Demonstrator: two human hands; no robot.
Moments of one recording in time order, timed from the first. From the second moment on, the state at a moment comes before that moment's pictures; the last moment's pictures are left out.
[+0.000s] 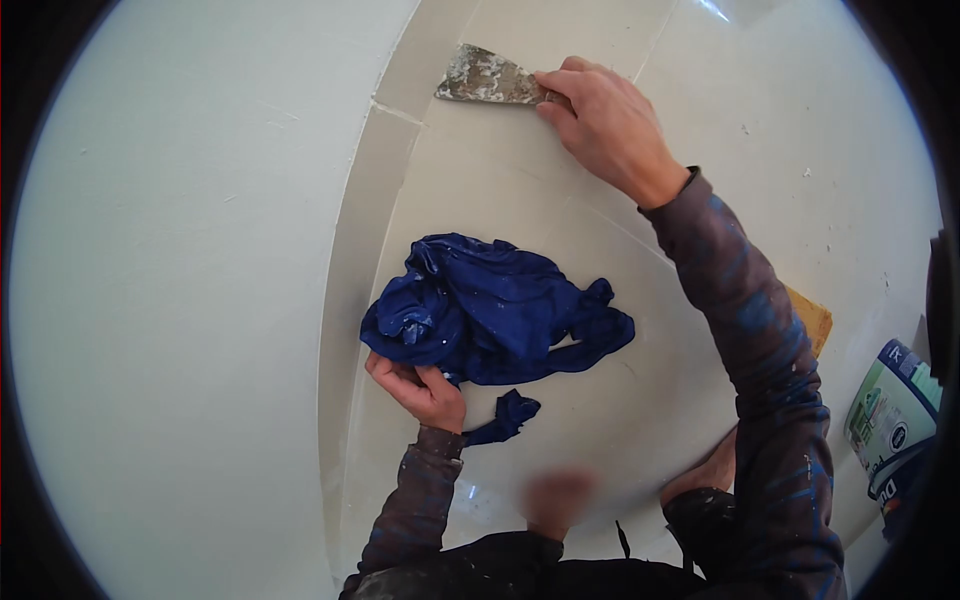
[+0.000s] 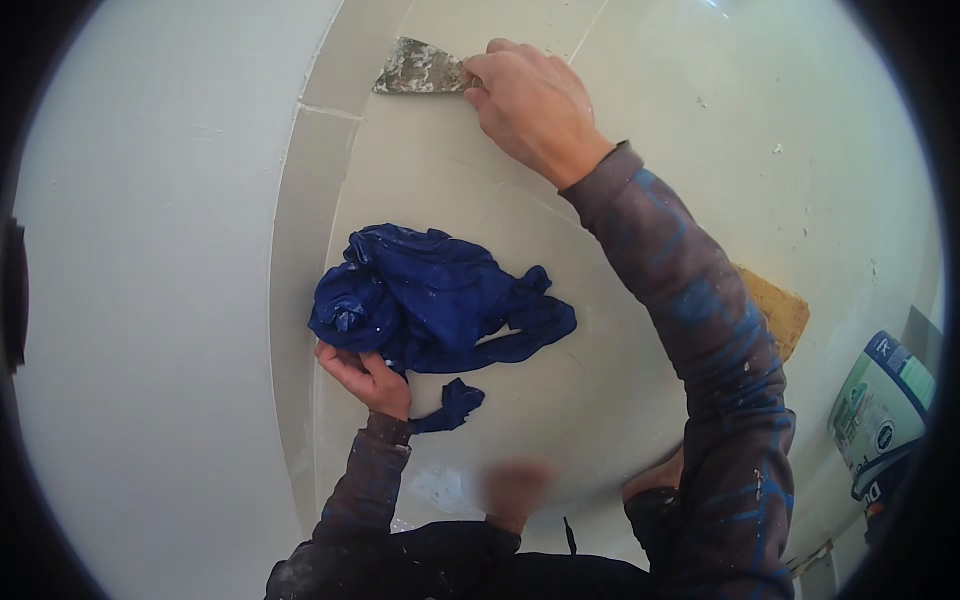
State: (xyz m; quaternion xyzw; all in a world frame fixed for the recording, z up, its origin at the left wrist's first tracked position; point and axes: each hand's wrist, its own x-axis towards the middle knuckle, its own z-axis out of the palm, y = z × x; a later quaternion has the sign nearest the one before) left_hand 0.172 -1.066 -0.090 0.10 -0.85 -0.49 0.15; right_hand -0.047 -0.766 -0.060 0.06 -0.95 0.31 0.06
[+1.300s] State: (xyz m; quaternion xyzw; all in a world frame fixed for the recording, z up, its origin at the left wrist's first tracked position) left_hand 0.069 -1.036 -0.049 0.03 -0.98 -0.19 0.10; right_hand 0.187 -0.673 0.064 0.20 -0.88 0.34 -0.27
